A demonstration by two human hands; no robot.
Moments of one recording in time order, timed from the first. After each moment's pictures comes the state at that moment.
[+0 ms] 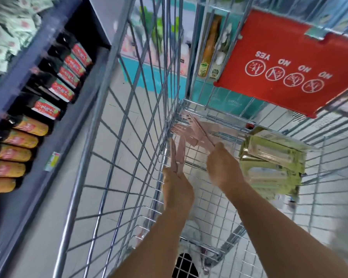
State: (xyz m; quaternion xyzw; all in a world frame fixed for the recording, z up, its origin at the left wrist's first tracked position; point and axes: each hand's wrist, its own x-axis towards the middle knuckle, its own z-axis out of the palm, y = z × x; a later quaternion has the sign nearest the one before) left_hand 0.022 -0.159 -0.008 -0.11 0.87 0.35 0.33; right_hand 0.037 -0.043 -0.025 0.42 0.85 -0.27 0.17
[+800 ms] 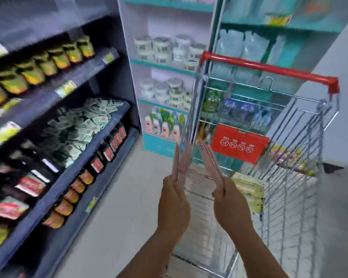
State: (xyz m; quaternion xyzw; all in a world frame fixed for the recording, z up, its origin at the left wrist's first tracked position) left_hand 0.066 -0.319 0.282 0.11 0.84 0.51 0.18; right_hand 0.134 -0.220 0.285 0.42 0.84 -0.32 -0.08
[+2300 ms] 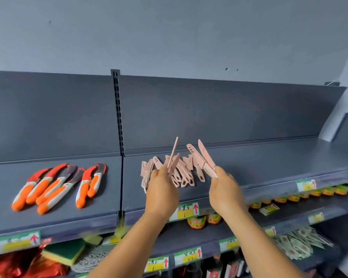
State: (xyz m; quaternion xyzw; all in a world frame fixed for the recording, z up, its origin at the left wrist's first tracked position) left_hand -0.139 -0.902 0.512 -0.15 0.87 0.37 -0.29; right_hand -0.184 -0.762 0.527 -0.10 0.94 -0.29 -0.11
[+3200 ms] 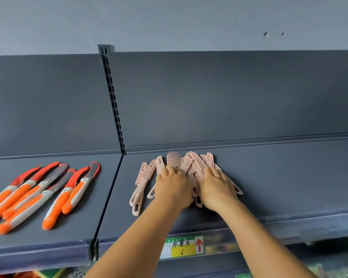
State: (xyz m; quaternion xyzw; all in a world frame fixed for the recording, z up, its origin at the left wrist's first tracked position) left_hand -0.275 -0.918 0.498 -0.24 0.97 0.03 0.01; right_hand -0.339 -0.824 0.480 -0.25 0.96 -0.16 0.04
